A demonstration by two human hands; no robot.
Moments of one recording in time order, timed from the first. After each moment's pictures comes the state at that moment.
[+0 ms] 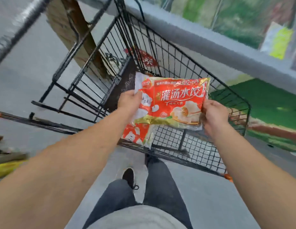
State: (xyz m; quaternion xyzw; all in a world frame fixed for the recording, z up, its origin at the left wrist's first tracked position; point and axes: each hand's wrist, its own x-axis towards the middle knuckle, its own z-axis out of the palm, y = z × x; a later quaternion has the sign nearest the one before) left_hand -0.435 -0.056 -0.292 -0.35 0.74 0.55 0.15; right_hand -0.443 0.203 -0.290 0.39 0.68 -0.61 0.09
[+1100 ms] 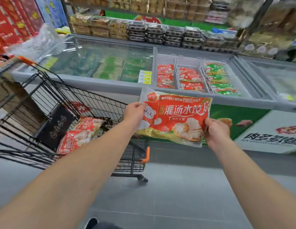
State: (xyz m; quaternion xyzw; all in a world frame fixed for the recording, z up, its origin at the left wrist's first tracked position) left_hand -0.270 0.306 -0.111 -0.12 0.74 0.65 0.11; right_hand -0.174 0.545 -0.105 0.41 0.58 -0.68 -0.15
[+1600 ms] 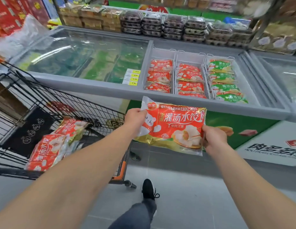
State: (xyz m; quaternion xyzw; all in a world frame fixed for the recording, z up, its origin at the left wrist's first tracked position) left_hand -0.347 0.457 -0.148 -0.16 0.78 0.60 0.13; right_hand -0.265 0.700 -0.151 0.44 0.60 -0.67 -0.07
